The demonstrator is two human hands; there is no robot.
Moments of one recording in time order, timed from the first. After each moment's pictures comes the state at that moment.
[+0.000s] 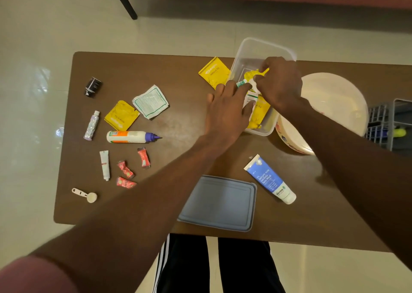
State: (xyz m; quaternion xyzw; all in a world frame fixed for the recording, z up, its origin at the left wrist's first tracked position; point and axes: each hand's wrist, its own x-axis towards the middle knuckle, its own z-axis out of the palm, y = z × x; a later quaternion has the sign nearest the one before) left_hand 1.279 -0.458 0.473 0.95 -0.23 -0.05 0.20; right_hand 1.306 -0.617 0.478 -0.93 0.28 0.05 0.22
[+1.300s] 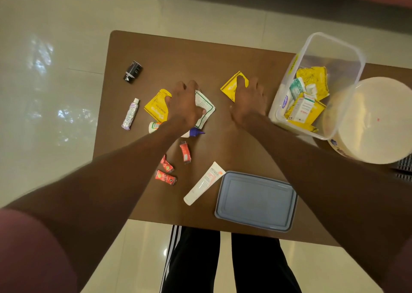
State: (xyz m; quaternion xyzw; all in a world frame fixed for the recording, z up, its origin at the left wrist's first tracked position) left_hand 1.375 -0.242 0.409 0.95 -0.05 -0.23 0.21; right_hand 1.337 -0.417 0.417 -0.96 0.18 0.20 0.10
